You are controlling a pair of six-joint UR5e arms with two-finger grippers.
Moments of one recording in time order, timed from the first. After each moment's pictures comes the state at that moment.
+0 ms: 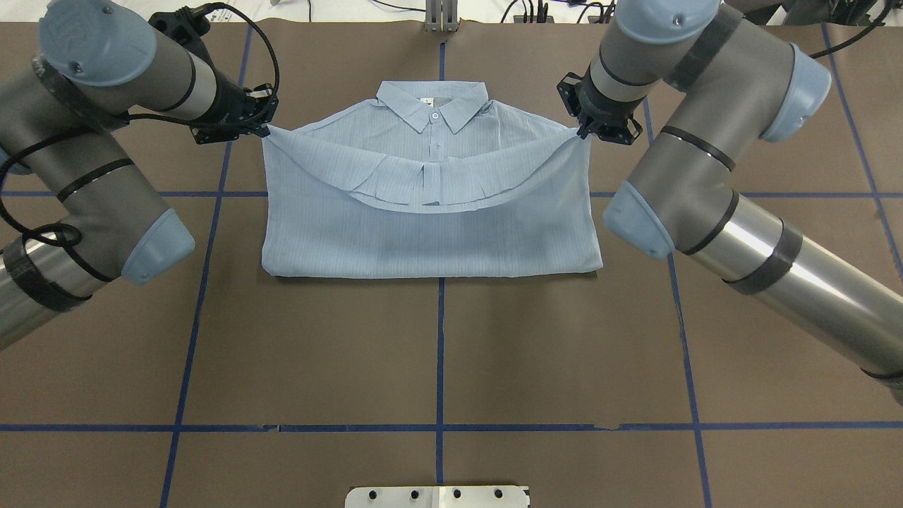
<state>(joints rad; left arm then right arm) -0.87 -2.10 -1.65 -1.89 -1.89 -1.46 0.85 -0.89 1.61 -1.59 1.92 1.68</state>
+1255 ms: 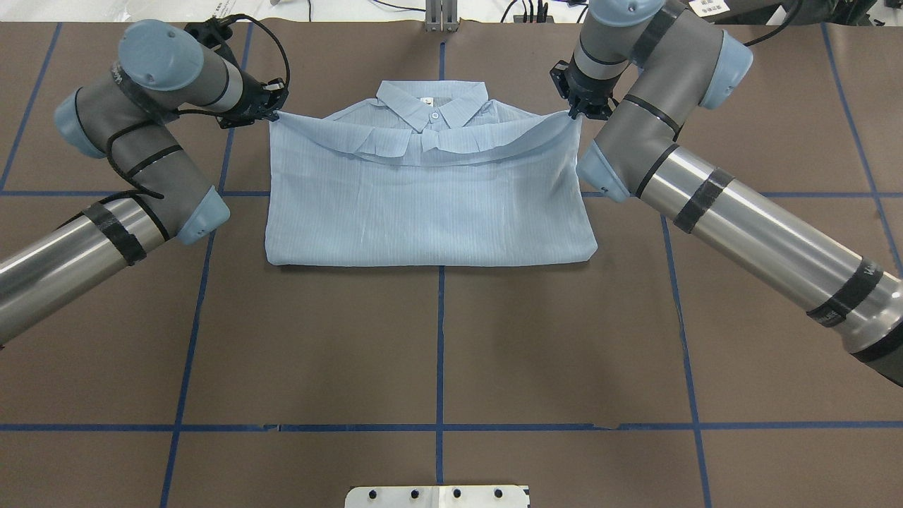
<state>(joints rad) -0.88 -2.23 -1.18 -2.23 -1.84 -1.46 0.88 -0.76 1.15 -1.32 1.93 1.65</state>
